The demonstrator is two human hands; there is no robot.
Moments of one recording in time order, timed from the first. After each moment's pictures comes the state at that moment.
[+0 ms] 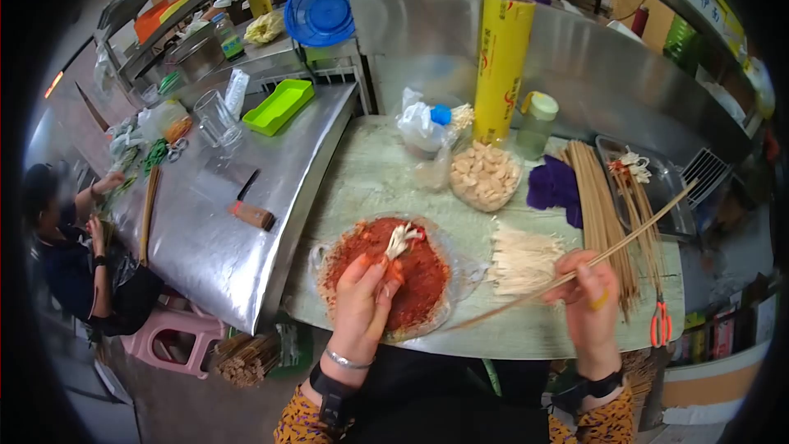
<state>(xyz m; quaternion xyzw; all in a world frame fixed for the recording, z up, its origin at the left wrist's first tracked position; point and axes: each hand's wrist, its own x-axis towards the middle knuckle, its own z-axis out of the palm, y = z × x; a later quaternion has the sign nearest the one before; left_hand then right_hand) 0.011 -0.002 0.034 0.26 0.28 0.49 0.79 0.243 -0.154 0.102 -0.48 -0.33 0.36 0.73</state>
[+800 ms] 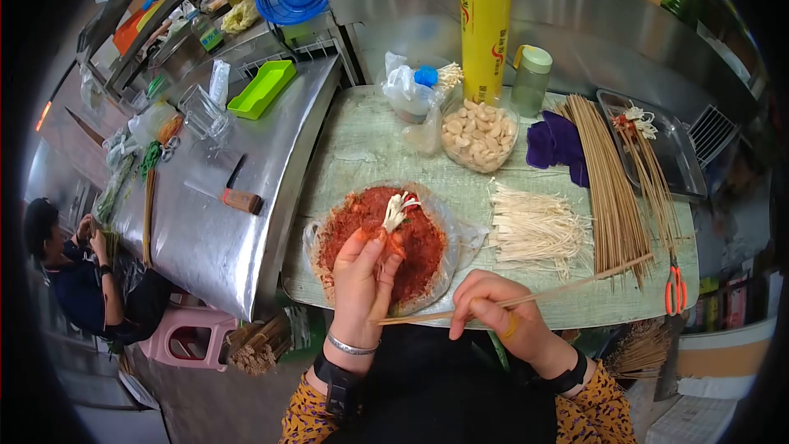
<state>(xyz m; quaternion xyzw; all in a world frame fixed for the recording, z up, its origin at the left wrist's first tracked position) 0.023 -0.015 0.040 0.28 0.32 0.49 0.76 0.184 -0.146 0.061 -0.36 -0.47 0.55 0.59</state>
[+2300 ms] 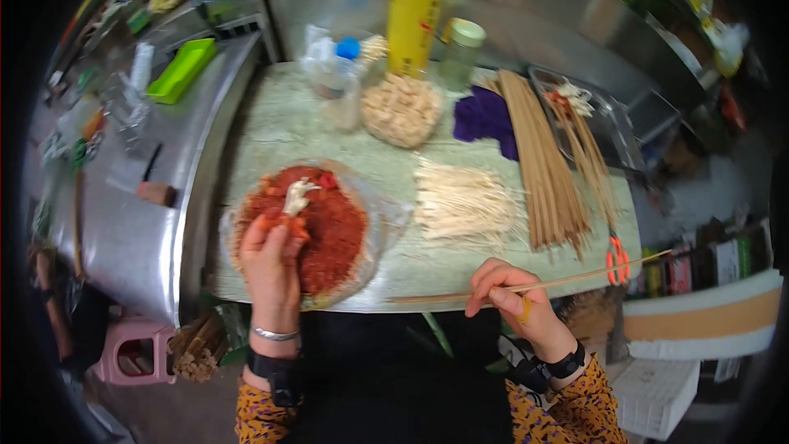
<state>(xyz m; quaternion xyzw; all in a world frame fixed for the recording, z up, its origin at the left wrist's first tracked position) 0.008 0.007 0.001 0.34 0.34 0.53 0.69 0.241 -0.218 0.047 -0.46 -0.38 0.53 0.60</state>
